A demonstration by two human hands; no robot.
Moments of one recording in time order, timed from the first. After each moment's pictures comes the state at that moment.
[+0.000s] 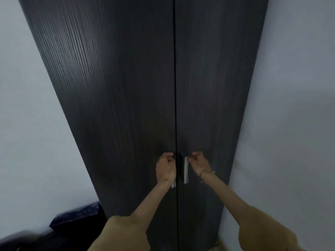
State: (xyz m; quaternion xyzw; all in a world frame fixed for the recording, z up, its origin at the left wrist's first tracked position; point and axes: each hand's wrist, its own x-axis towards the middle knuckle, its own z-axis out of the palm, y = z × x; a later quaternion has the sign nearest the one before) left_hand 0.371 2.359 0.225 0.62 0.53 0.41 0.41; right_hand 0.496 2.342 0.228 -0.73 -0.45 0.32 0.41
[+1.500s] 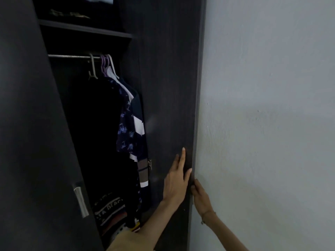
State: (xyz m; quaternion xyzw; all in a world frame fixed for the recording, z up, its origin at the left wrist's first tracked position) left_hand 0.623 2.201 0.250 0.87 0.25 0.36 0.21; right_hand 0.702 2.136 0.188 -0.71 -0.34 0.23 0.58
